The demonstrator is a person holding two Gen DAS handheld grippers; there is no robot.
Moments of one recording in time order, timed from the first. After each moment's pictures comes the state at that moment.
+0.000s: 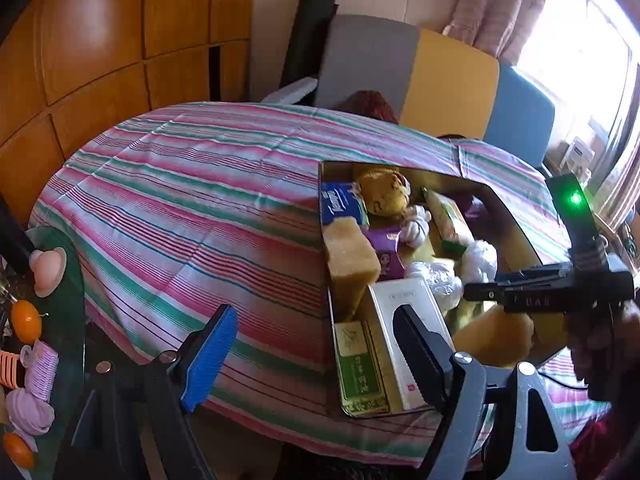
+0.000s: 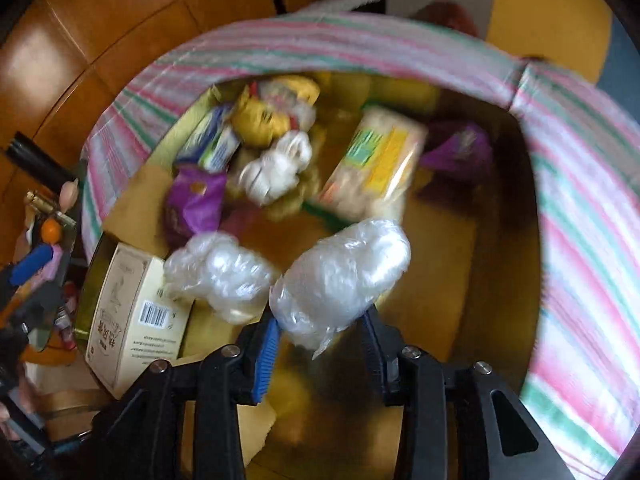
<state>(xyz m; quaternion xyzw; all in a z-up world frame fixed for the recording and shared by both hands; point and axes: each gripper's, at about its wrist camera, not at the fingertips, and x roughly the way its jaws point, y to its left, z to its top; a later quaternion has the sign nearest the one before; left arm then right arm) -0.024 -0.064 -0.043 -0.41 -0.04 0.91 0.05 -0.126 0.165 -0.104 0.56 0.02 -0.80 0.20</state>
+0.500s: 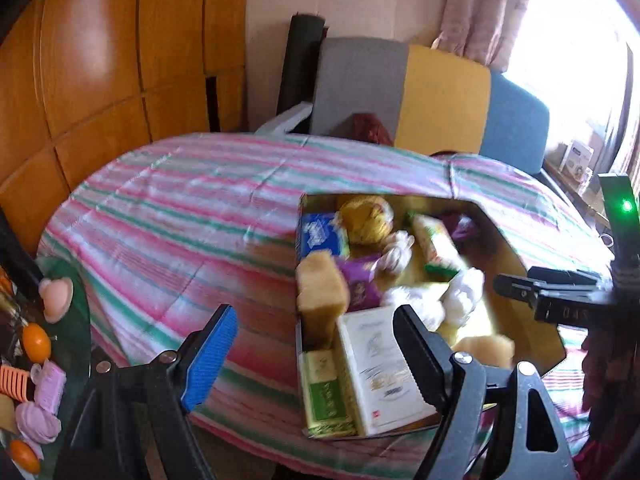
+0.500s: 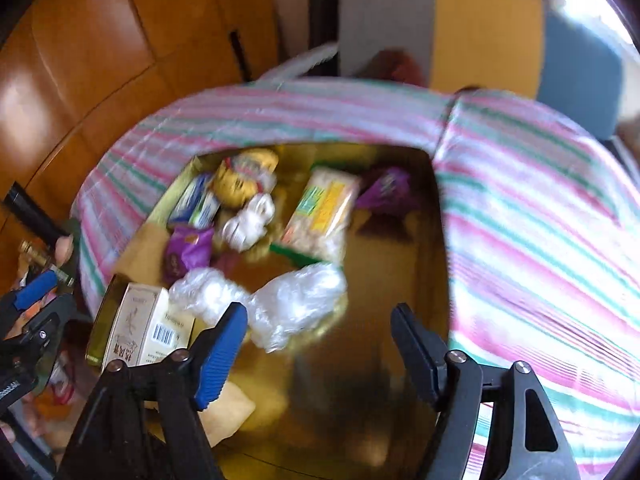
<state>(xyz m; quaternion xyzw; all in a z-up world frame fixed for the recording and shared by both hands) -0.019 -0.030 -0.021 -0.37 -0.01 0.93 0.04 -0.072 0.200 -0.051 0.44 -0.02 -0.89 0.11</state>
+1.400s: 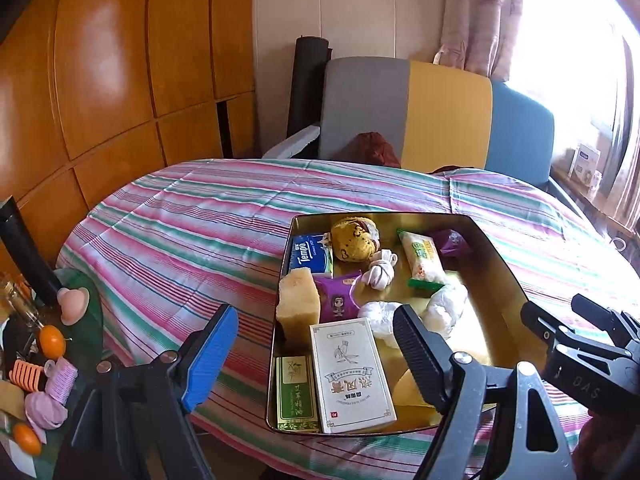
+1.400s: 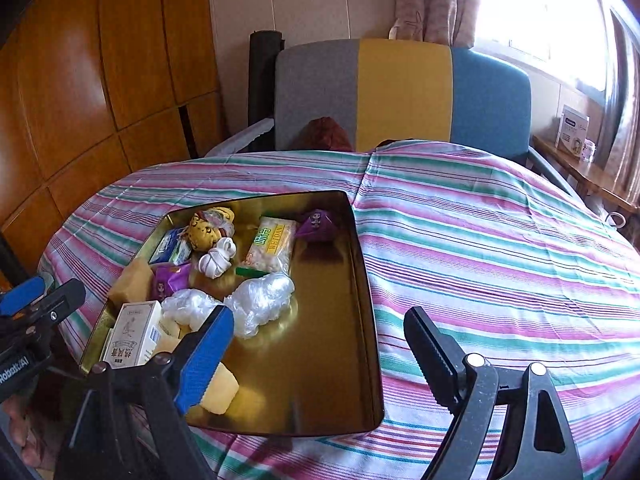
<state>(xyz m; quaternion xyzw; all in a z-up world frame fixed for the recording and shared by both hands) 0.000 0.001 -0.009 -0.34 0.00 0.94 0.00 -0.005 0.207 -0.029 0.34 -0.03 -0.94 0.00</state>
